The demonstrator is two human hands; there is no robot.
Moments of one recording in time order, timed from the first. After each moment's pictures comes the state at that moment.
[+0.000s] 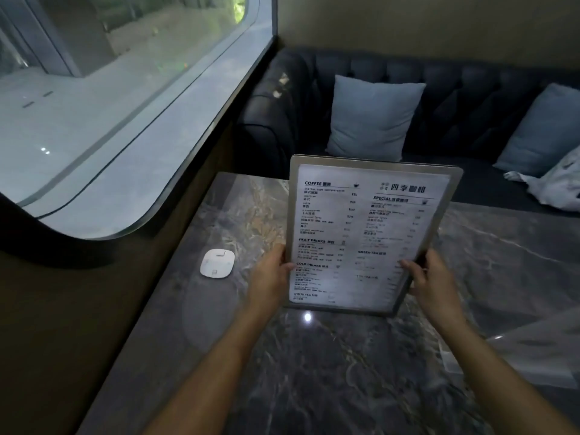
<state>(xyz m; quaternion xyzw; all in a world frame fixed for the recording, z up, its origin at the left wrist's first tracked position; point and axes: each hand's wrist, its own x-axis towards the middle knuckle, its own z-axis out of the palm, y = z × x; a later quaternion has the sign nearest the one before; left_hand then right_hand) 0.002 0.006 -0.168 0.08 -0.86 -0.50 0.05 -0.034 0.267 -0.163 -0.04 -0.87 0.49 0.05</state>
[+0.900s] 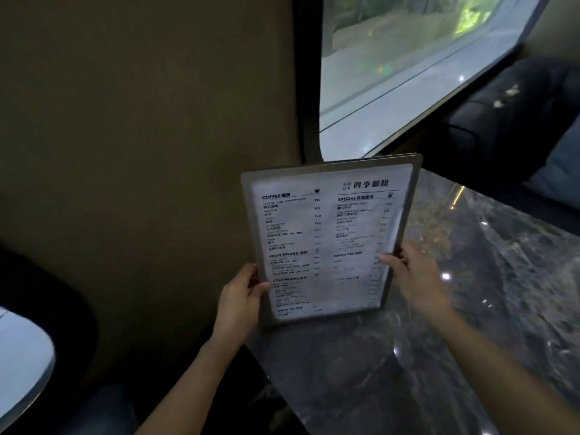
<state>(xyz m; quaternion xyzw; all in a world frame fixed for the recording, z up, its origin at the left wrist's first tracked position) 0.299 -0.114 -0.137 0.40 -0.77 -0.46 0.21 0.066 0.046 -0.137 0.33 -0.85 0.40 -0.11</state>
